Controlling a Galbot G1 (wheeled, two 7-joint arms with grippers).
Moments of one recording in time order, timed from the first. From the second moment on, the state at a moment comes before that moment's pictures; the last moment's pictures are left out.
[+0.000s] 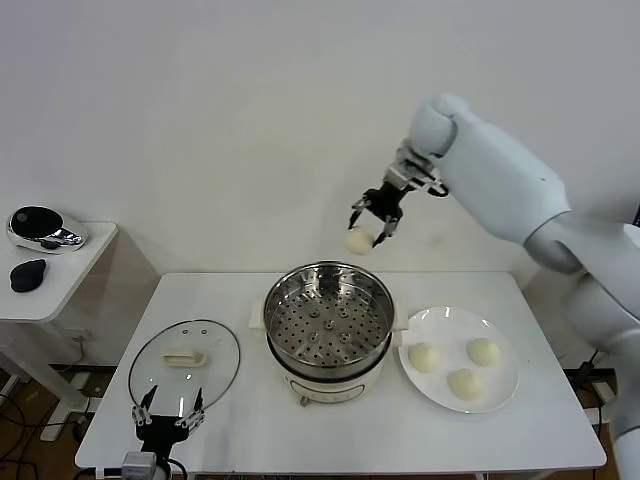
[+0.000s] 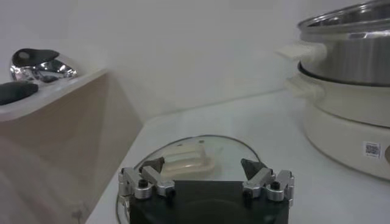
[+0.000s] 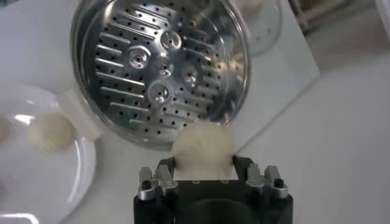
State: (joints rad) left arm 1.68 -1.43 -0.68 -2.04 0.04 0.19 0.00; right arm 0.43 1.29 -0.74 0.84 -0.14 0.70 -1.44
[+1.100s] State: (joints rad) left arm 1.70 -1.43 -0.70 -2.05 0.03 0.20 0.00; right arm 0.25 1.45 -0.68 0.76 -0.47 0.82 -1.33
